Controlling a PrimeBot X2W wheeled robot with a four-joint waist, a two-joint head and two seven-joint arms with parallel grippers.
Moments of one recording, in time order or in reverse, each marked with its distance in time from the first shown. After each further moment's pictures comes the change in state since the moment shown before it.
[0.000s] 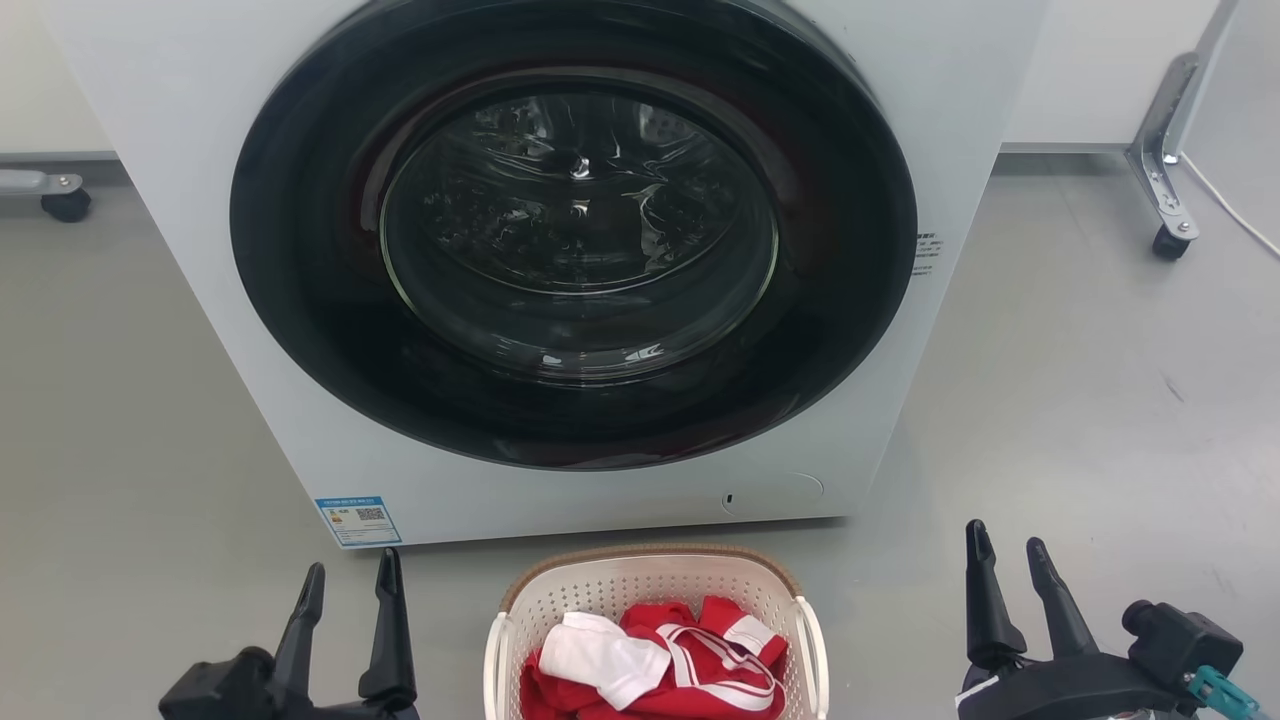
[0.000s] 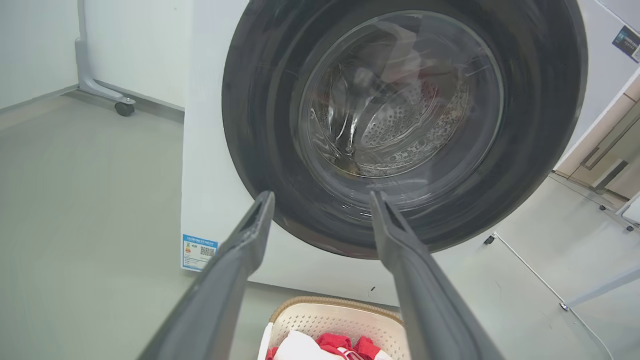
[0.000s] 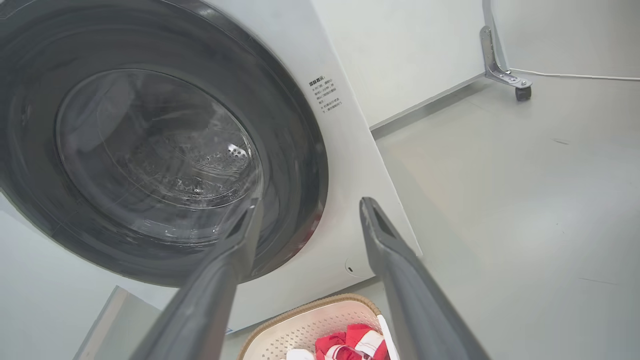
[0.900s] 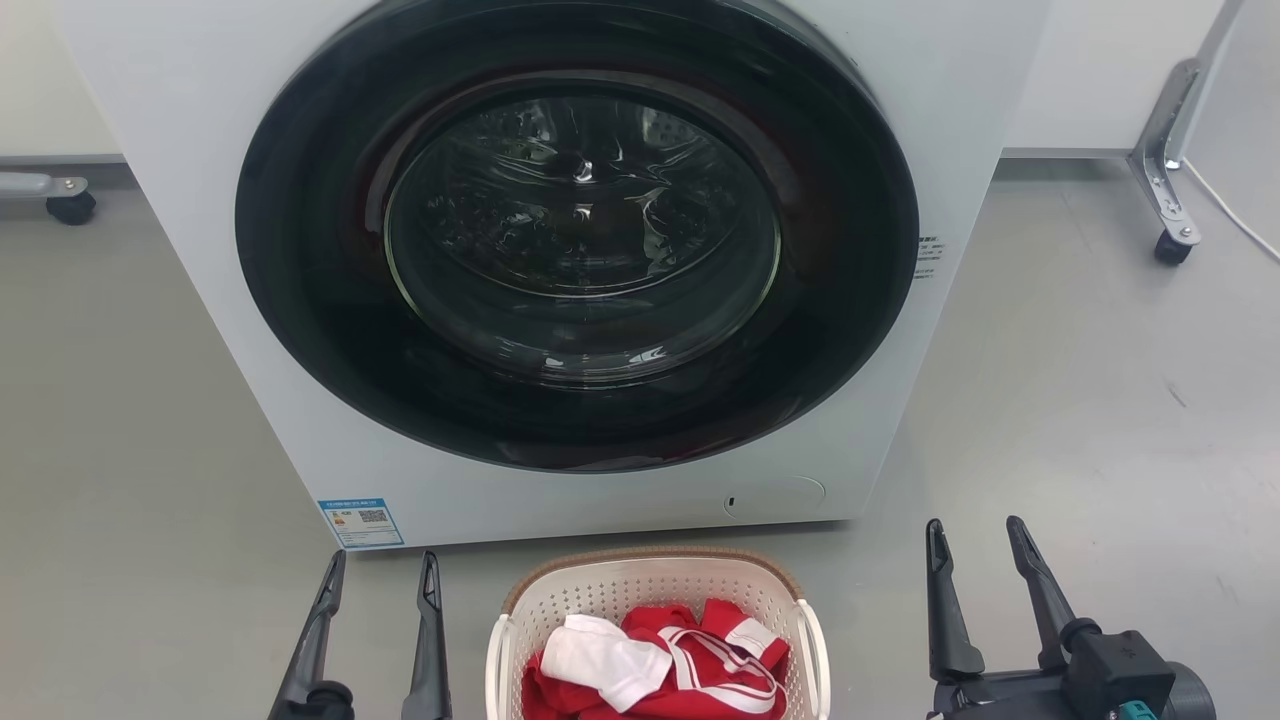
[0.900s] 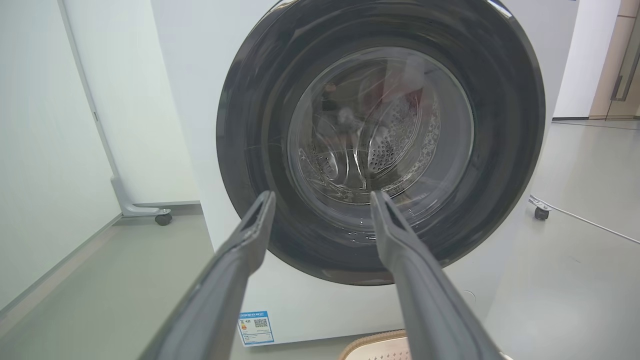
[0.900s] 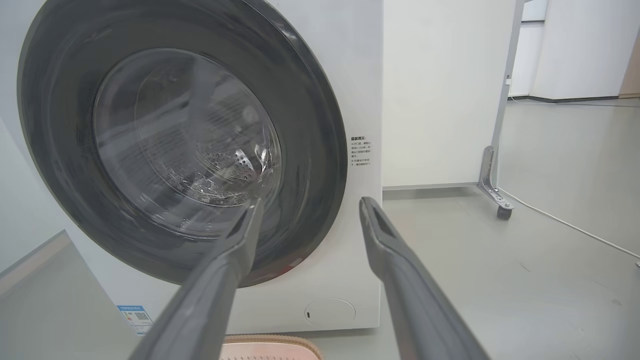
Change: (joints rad) left arm 0.059 -0.001 -0.054 -0.095 0.396 0.067 -0.104; right arm 0.038 0.000 0.064 -0.086 -0.400 -0.070 -0.101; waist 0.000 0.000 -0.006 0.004
